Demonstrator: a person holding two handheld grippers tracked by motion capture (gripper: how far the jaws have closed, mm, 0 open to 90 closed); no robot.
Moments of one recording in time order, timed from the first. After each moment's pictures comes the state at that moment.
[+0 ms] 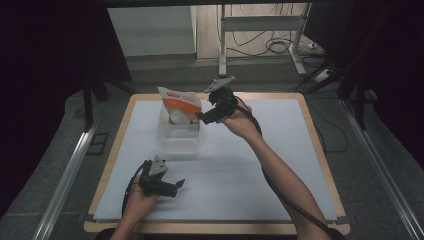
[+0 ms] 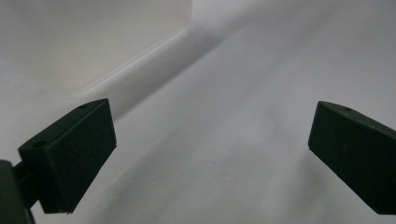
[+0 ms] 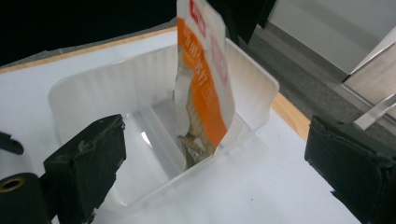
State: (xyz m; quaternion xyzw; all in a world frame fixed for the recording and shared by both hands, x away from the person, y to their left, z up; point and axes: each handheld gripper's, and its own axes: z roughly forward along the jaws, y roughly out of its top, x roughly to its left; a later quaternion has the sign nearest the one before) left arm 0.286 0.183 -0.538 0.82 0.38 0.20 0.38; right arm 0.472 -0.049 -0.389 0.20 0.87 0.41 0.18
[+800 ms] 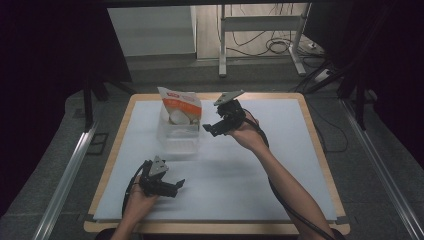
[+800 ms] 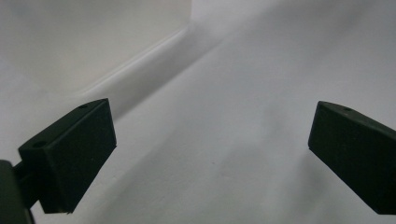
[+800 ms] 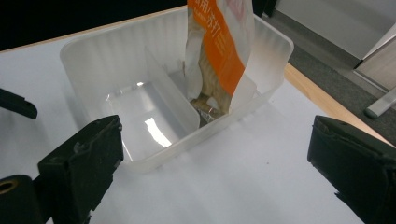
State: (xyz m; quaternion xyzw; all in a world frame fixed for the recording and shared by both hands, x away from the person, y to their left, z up) left arm 0.286 0.182 -0.538 0.82 0.38 0.20 0.38; right arm 0.453 -0.075 -0.417 0.21 0.87 0.41 0.16
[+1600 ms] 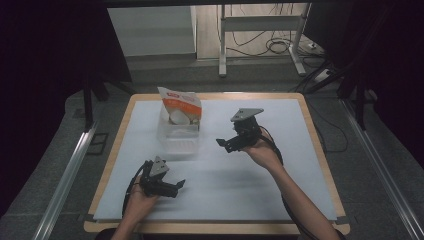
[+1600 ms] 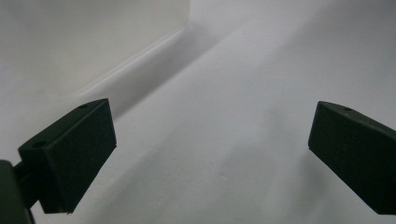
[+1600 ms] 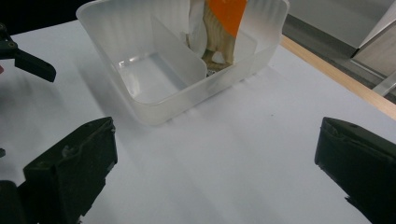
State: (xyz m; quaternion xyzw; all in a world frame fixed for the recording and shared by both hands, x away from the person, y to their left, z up) left arm 0.285 0.180 -0.538 0.82 0.38 0.20 0.38; right arm 0.415 -0.122 -0.438 0.24 0.86 0.43 0.16
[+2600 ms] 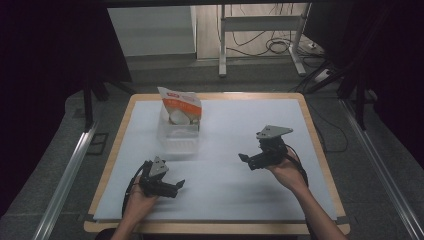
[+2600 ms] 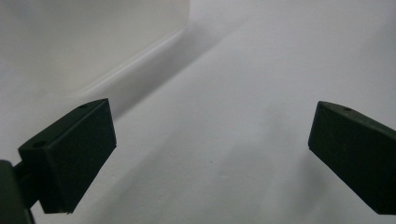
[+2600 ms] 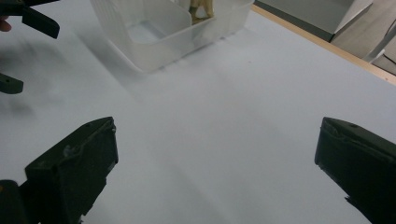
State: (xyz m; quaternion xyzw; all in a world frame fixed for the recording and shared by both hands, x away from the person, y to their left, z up) left arm 0.284 0.181 -0.538 0.82 0.38 0.20 0.38; right arm 0.365 -0.192 -0.449 0.27 0.85 0.42 0.18
